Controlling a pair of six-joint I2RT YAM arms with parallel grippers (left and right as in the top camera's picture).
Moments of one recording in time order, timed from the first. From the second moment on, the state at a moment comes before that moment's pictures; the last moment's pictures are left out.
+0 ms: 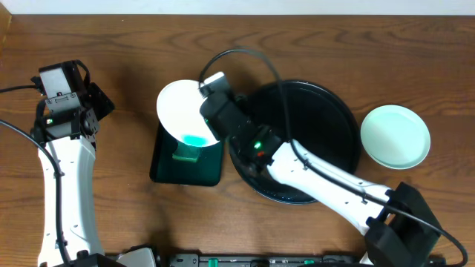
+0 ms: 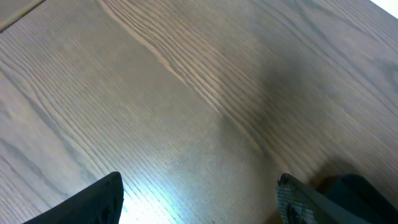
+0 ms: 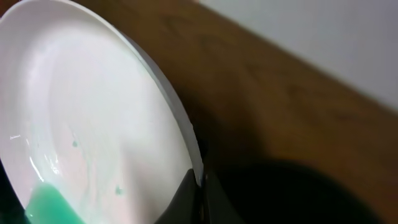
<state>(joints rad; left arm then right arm) 0.28 1.38 1.20 -0.74 -0.25 -0.38 0.92 1.77 1.34 -0.24 0.48 0.11</state>
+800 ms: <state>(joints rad) 0.28 1.38 1.20 -0.74 -0.25 -0.38 1.09 1.77 1.34 0.11 0.93 -0.54</state>
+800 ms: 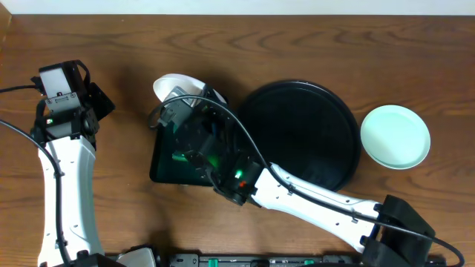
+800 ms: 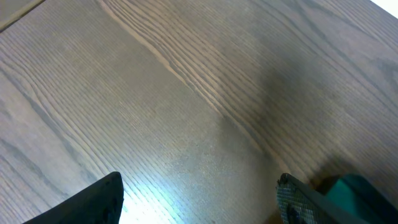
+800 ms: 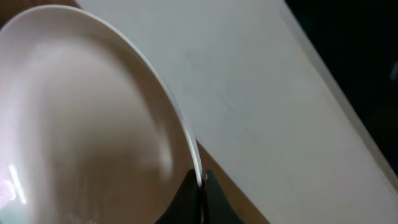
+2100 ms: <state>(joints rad) 0.28 1.38 1.20 -0.74 -0.25 -0.38 1.09 1.77 1.34 0.17 1.00 -0.62</state>
